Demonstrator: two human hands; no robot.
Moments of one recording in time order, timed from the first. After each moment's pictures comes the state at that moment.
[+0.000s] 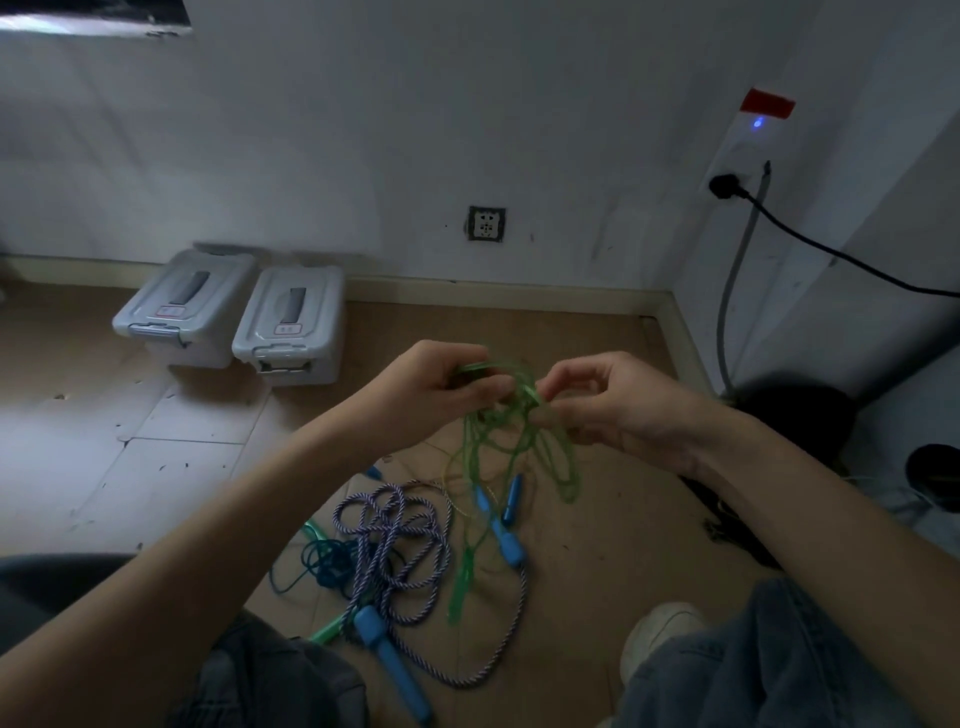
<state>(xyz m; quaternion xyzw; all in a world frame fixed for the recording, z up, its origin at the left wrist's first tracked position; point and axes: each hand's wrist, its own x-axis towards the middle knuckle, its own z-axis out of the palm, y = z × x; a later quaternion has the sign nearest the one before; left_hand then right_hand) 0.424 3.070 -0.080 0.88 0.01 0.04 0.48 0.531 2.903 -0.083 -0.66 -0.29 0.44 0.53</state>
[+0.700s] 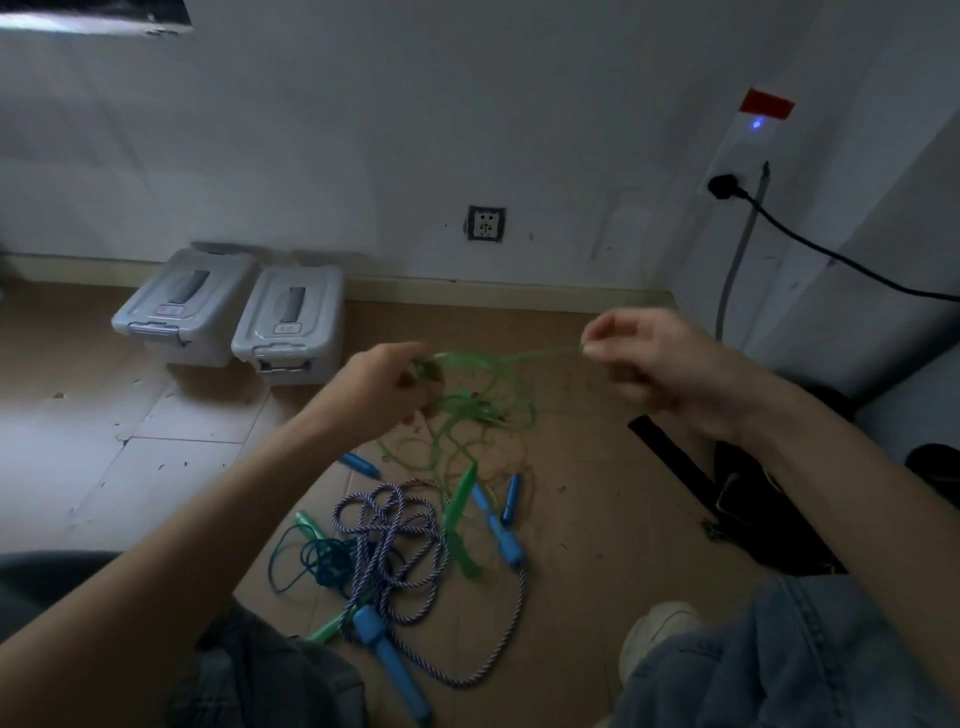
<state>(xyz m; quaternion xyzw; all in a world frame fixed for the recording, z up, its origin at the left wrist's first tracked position) 0.423 3.102 -0.106 0.92 0.15 0.02 0.36 0.554 2.888 -0.062 -0.74 -0.25 0.34 0.52</state>
